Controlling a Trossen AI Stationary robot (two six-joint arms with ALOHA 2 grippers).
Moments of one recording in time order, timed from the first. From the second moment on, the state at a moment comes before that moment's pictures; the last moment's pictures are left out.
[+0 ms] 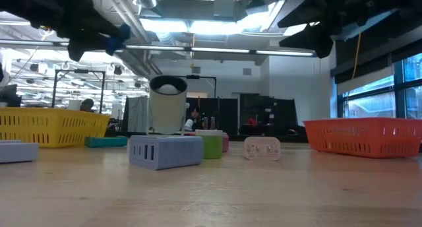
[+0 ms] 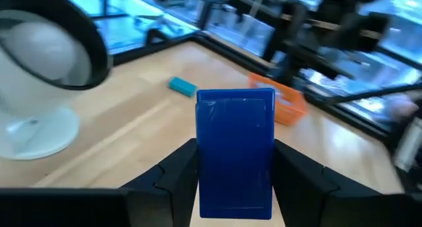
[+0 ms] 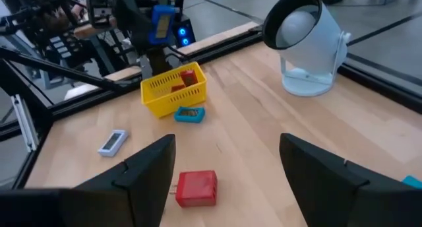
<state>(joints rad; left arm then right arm) -0.17 0.42 0.33 -0.19 -0.50 -0.51 0.15 0.95 0.53 0.11 0.35 0.38</state>
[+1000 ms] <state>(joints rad) -0.20 0.29 0.33 -0.68 -0.37 -1.02 -0.02 0.95 0.53 0.13 0.27 0.37</state>
